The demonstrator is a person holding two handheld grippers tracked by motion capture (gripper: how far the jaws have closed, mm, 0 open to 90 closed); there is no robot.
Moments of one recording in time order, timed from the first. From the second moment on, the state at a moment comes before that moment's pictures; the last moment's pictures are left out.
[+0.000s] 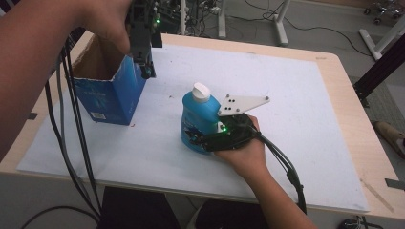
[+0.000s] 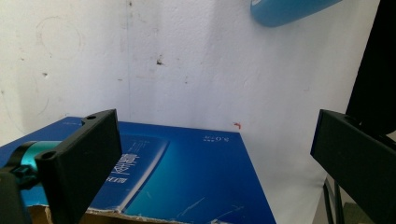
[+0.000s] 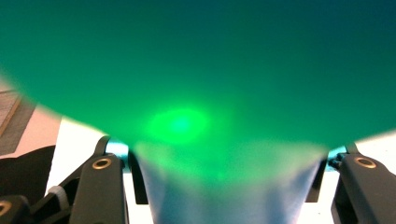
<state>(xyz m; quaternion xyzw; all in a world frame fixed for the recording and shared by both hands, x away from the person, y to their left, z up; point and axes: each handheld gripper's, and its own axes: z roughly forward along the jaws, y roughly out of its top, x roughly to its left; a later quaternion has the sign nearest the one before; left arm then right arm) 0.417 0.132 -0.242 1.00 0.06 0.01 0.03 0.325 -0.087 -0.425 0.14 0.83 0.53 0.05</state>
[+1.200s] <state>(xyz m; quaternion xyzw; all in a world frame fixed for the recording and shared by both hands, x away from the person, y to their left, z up) 0.372 0.096 -0.228 1.00 -0.01 0.00 0.03 0.327 -0.088 -0.395 0.06 0.85 0.52 0.05</state>
